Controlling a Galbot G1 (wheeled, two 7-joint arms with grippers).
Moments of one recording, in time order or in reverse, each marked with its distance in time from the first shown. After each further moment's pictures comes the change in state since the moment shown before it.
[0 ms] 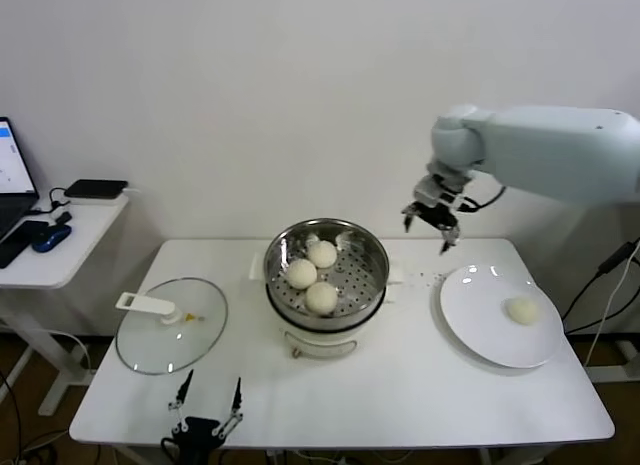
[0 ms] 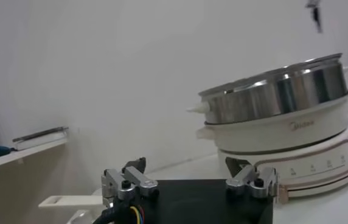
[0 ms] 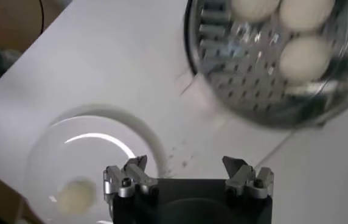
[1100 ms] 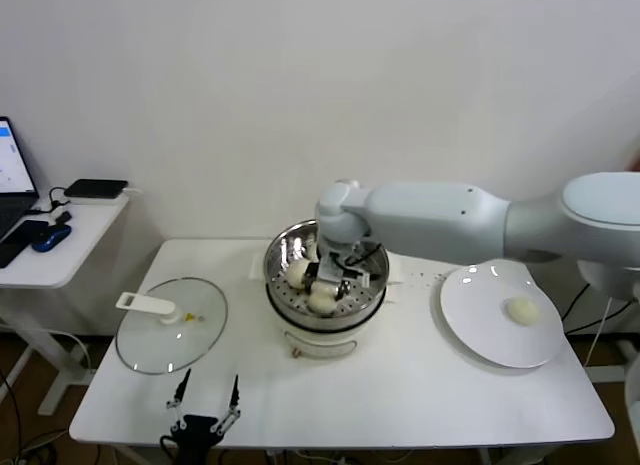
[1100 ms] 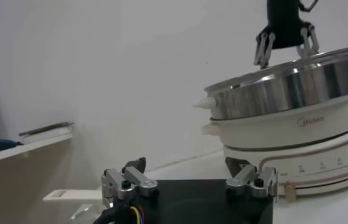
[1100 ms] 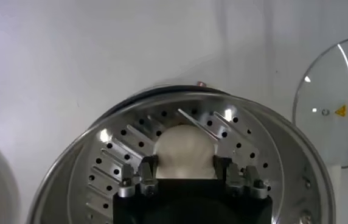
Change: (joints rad) left arm -0.024 -0.010 -0.013 0.024 -0.009 -0.001 -0.003; right arm -0.340 0.297 0.357 0.101 -0.420 0.129 0.090
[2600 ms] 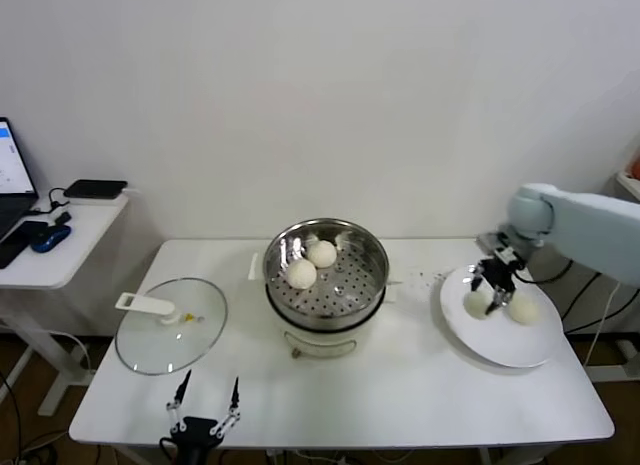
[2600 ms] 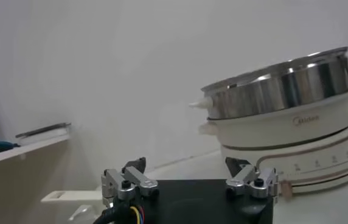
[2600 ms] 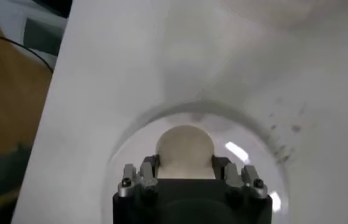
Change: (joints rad) left arm 0.010 0.011 0.005 -0.010 0.001 0.001 0.003; right arm 0.118 -0.472 -0.213 -0.137 0.455 -0.237 -0.129
